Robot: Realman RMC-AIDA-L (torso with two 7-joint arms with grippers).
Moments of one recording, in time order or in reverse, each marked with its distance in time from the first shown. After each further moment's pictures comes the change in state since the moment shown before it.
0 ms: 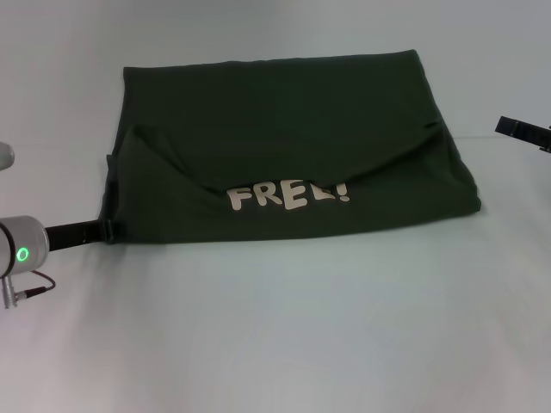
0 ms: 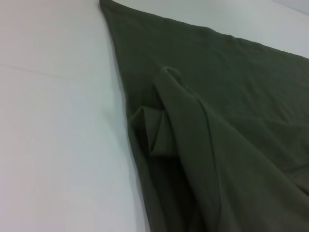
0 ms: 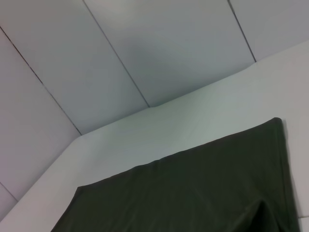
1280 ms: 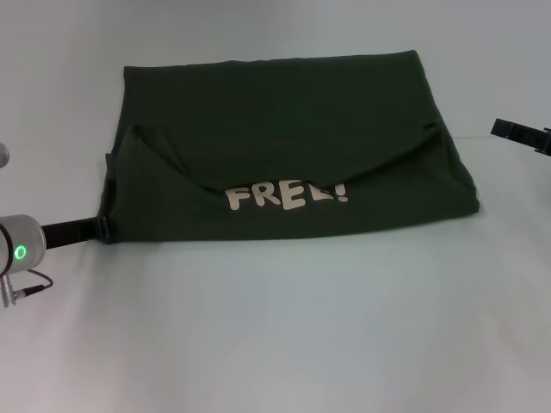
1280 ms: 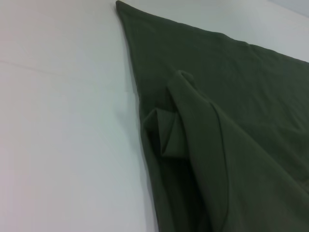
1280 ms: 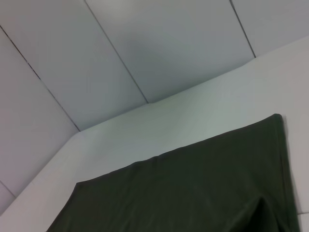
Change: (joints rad) left arm 0.000 0.000 -0.001 -0.004 -0.004 -0.031 -0.024; right arm 0.005 0.003 -0.019 0.001 0.000 0.017 0.010
